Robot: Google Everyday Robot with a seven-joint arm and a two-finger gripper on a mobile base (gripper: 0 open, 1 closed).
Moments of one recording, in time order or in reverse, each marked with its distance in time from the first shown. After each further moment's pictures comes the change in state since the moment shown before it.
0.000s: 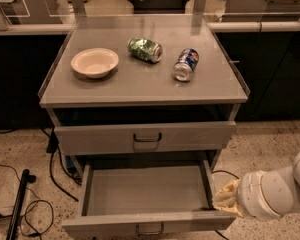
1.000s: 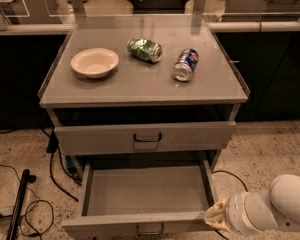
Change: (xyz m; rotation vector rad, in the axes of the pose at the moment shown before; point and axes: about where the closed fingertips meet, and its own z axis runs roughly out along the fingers) arm 0.048 0.017 0.088 -0.043 -0.022 0.038
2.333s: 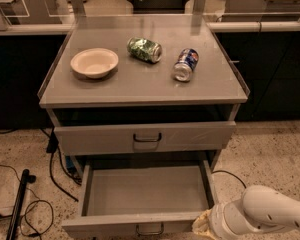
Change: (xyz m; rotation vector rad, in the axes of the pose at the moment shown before) arm 0.035 0.011 0.091 -0.086 0.019 0.011
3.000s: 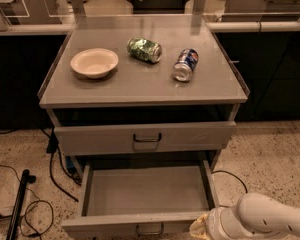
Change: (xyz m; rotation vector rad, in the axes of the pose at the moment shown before) arm 0.010 -0.004 0.035 0.015 -0.029 0.001
